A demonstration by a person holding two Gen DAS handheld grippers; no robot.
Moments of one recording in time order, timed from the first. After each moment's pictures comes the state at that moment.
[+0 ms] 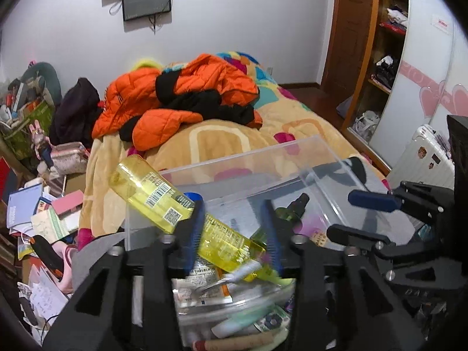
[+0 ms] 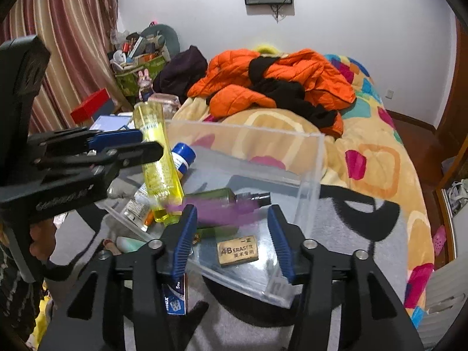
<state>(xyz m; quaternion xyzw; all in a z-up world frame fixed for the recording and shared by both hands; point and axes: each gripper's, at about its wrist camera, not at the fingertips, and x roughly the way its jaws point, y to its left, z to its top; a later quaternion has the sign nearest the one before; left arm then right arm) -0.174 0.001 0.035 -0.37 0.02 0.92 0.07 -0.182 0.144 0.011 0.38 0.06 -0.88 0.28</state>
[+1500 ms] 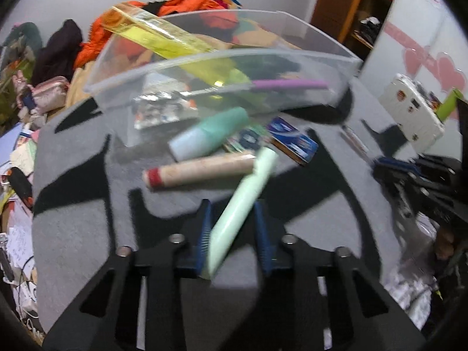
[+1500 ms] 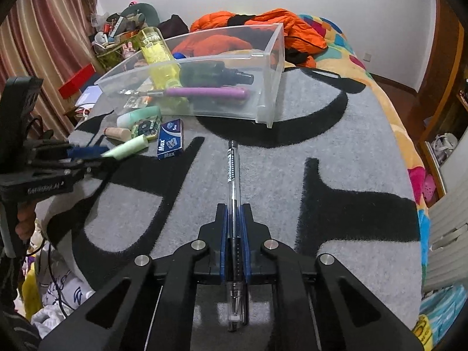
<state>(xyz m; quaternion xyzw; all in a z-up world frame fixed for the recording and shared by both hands) -0.055 -0.002 -0.059 -0.49 0.00 0.86 0.13 -0.065 0.198 -0.060 0.44 0.06 -0.86 0.24</state>
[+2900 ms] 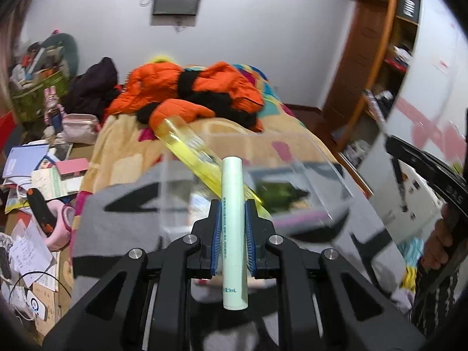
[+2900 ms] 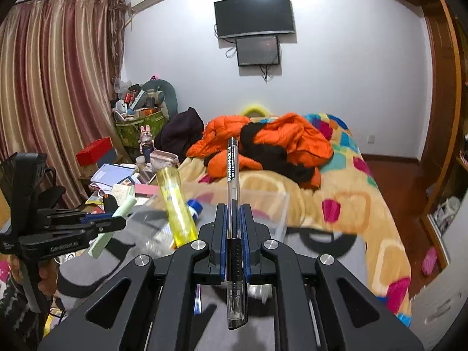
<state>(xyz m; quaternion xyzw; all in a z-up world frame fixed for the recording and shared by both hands) -0.092 -0.044 0.044 -0.35 -0.08 0.93 0.05 -0.128 0.171 0.086 0.24 0.04 -0.93 0.26</state>
